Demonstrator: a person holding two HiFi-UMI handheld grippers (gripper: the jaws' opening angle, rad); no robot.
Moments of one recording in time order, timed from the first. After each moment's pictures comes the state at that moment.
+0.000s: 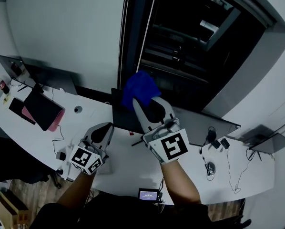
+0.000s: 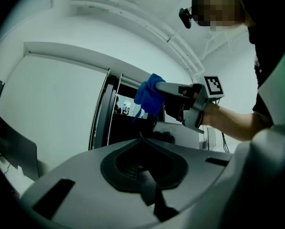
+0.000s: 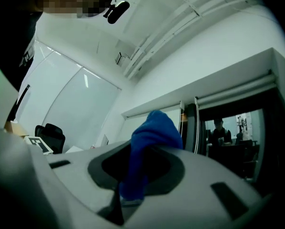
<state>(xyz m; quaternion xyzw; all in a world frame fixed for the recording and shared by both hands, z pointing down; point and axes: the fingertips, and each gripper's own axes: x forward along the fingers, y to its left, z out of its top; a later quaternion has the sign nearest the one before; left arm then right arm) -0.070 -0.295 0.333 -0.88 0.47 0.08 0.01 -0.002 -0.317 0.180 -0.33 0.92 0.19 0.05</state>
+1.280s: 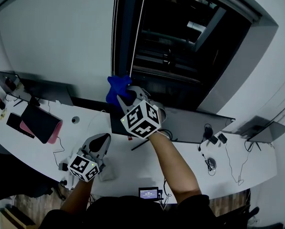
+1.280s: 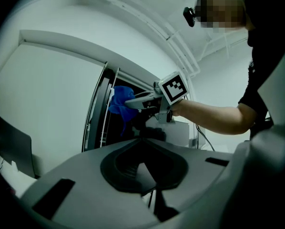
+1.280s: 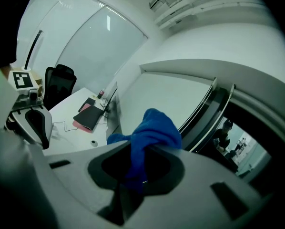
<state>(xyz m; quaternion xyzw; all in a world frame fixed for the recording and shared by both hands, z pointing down) -0.083 -0.281 0.350 -0.90 0.42 0.06 -0.02 -0.061 -0.401 0.247 -0.33 0.85 0.28 -0.29</state>
